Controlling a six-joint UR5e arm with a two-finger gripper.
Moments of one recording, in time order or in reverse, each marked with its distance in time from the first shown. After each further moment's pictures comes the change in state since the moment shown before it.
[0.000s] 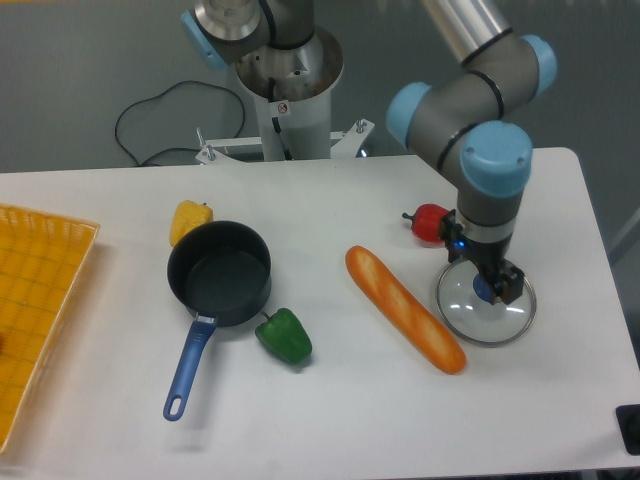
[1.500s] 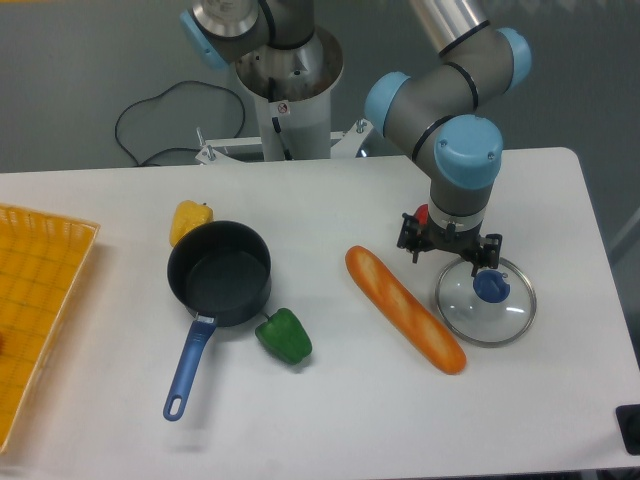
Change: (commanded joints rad) arm 0.006 0.000 -0.083 0.015 -0.054 -0.964
